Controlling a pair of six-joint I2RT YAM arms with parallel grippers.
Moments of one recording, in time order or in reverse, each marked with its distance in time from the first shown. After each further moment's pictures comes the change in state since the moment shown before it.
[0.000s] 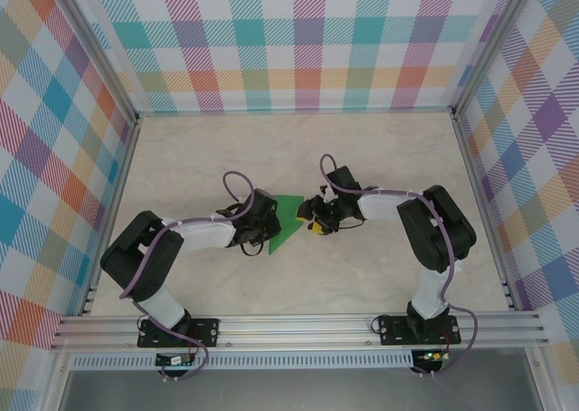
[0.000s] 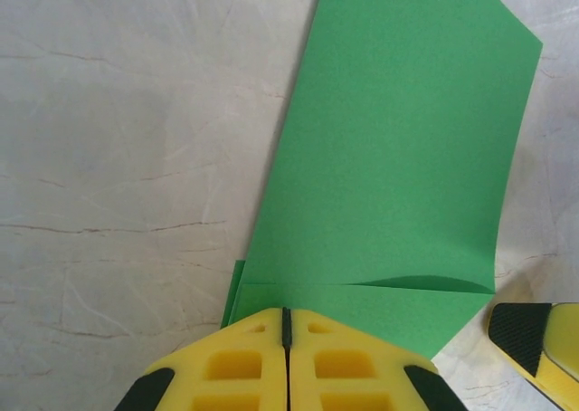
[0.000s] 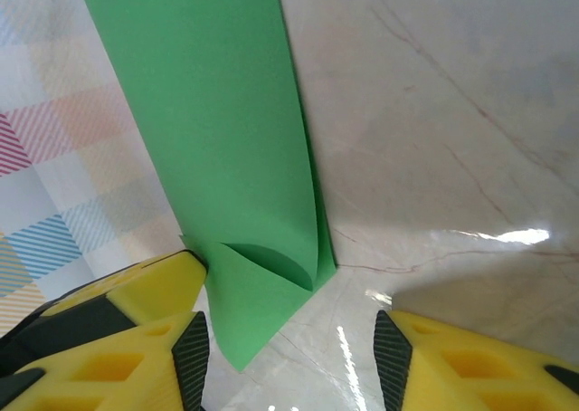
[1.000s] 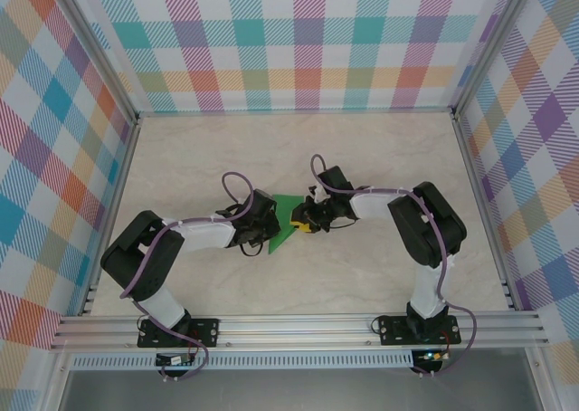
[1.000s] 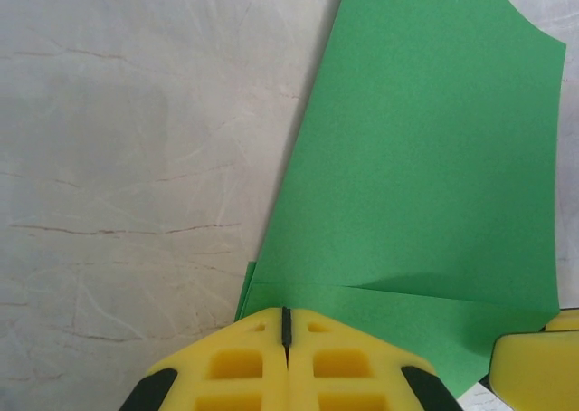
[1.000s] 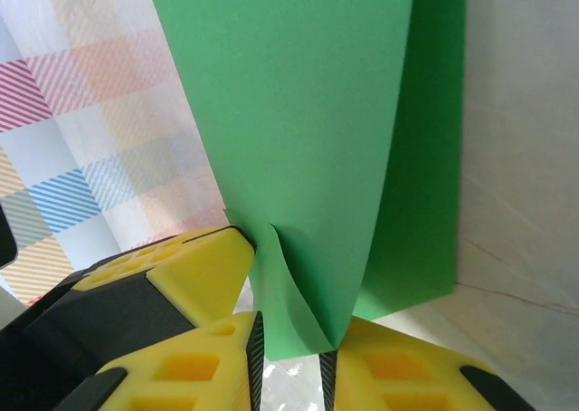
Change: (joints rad) left arm 0.008 0.000 -0.010 0.008 0.001 -0.008; right arm 0.040 0.064 0.050 0.043 -0.089 -0.004
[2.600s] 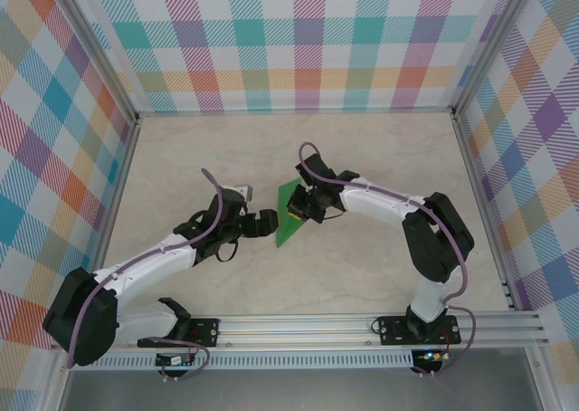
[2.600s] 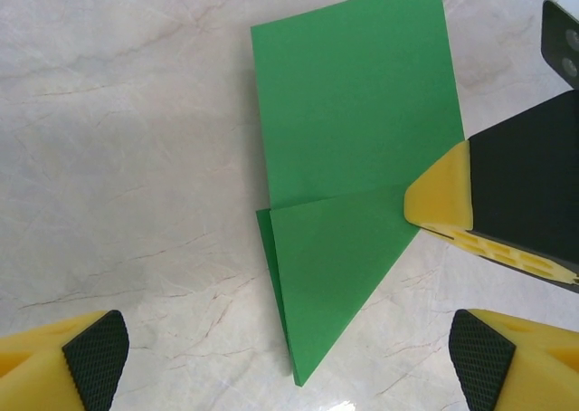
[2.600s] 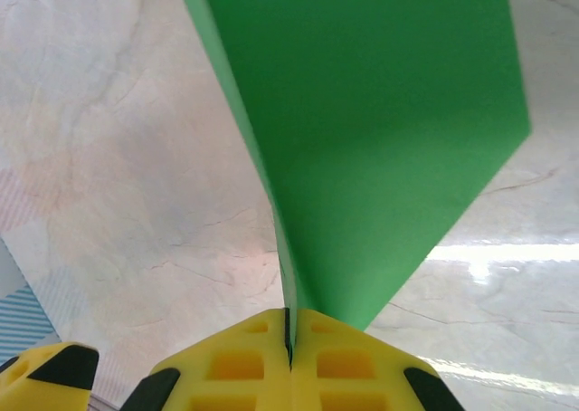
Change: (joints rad) left arm 0.046 -0.459 -0.128 -0.077 0.013 0.453; right arm 0.145 -0.113 0.236 -0.414 0.445 0.174
